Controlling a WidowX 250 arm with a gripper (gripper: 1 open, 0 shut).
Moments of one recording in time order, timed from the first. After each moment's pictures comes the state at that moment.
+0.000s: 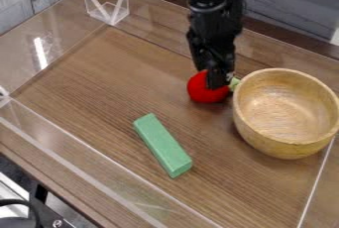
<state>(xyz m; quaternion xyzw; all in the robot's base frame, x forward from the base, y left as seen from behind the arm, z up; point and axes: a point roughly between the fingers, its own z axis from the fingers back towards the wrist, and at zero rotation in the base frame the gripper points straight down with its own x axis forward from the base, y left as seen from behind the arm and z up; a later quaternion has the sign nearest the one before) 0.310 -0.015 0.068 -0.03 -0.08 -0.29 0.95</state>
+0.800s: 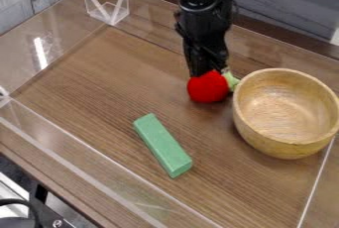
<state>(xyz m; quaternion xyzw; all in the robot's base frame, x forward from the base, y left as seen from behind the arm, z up) 0.310 0.008 0.078 0.00 -0.09 -0.20 0.98</state>
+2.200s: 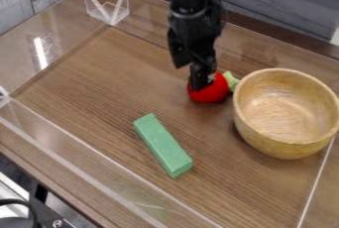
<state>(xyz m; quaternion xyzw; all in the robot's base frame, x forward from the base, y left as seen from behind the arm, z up) 0.308 0.014 0.060 0.01 -0.08 -0.25 0.96</state>
